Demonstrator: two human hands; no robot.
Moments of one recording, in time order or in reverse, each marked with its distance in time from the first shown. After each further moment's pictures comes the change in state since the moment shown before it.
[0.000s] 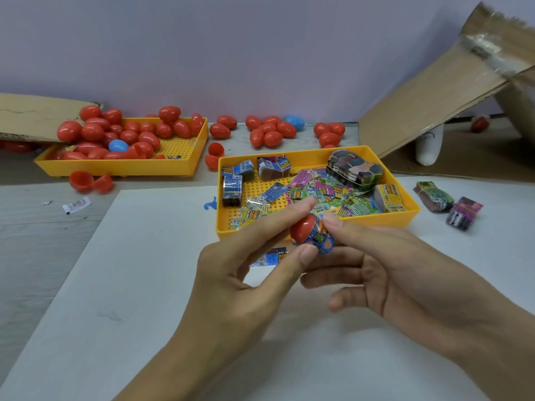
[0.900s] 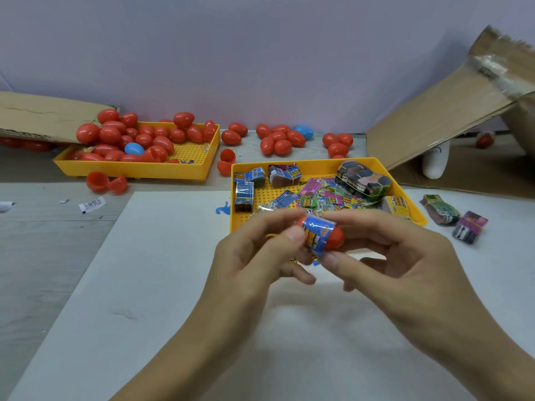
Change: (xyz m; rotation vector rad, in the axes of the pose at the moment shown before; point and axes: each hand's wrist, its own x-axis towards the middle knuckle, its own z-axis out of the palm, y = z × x) left_hand 0.008 0.016 -0.007 -0.337 0.035 -0.344; right_hand 0.001 0.016 0.003 -0.560 0.225 -0.660
